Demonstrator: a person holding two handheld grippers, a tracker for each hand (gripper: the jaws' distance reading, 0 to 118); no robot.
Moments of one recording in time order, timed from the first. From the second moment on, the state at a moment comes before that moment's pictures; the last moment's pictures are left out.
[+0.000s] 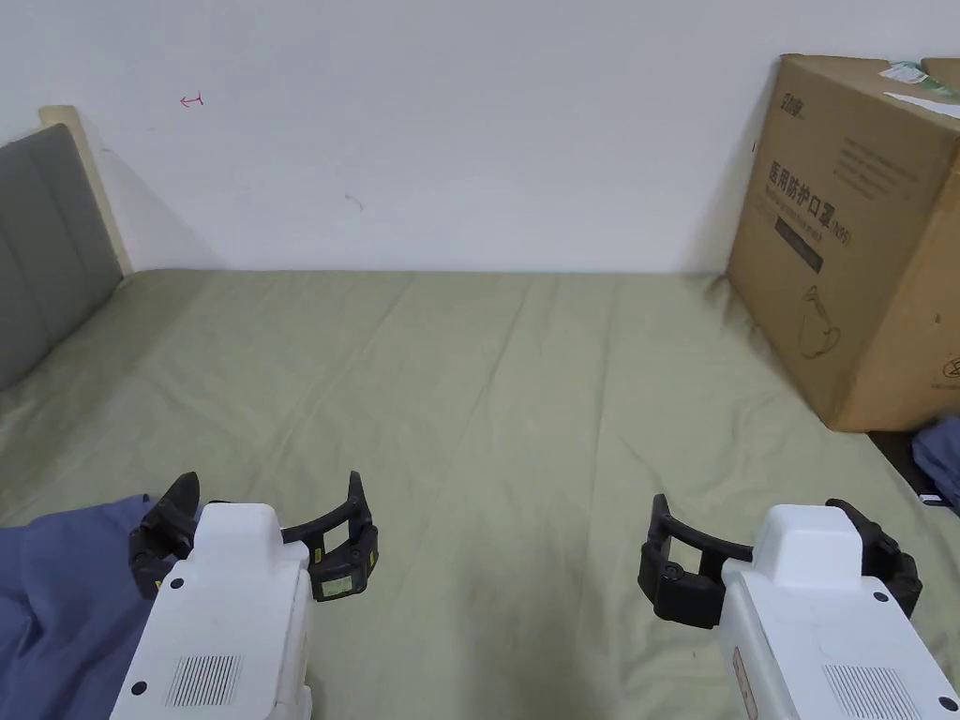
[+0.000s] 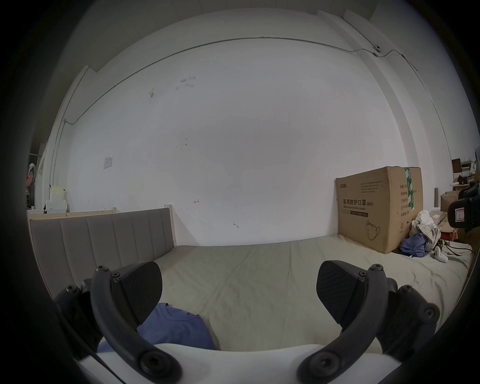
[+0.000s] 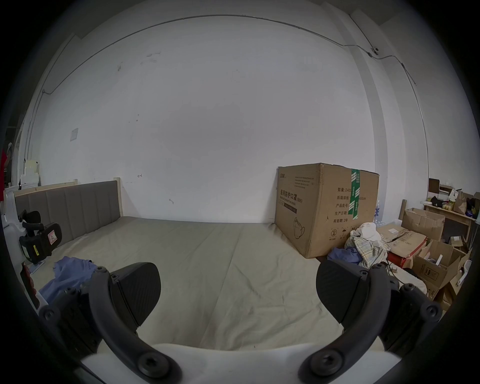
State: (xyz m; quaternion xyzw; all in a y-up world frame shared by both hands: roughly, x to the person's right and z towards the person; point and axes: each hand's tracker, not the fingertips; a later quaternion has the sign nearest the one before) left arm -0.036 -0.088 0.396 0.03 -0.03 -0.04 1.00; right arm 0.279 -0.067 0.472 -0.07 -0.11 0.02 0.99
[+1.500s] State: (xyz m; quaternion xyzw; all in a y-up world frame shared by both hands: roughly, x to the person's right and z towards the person) left arm -0.159 -0.072 0.433 -0.01 0.11 -0.02 0.99; right arm 0.176 -0.056 0.412 -0.07 0.06 0.03 1.00
